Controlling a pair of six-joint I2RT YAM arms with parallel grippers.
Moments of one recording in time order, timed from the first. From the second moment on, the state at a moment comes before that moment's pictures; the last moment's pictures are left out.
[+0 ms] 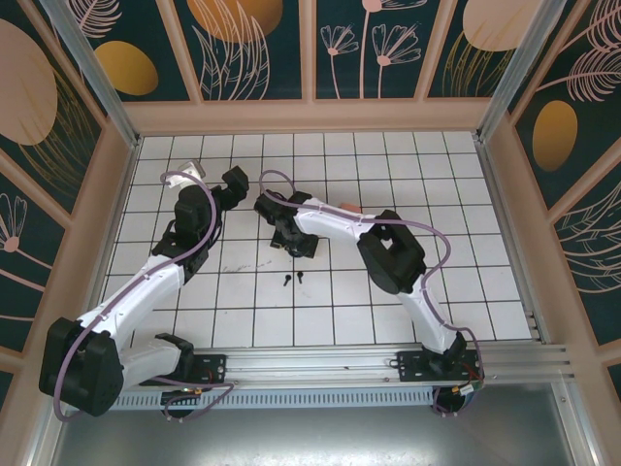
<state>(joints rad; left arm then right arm) -0.38 1.16 0.72 0.21 -0.28 -0.68 0.92 2.26 1.81 -0.96 0.14 1.15</state>
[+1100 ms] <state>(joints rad) -0.38 1.13 0.71 0.21 -0.21 -0.67 0.95 2.10 1.55 -0.89 0.21 0.77</state>
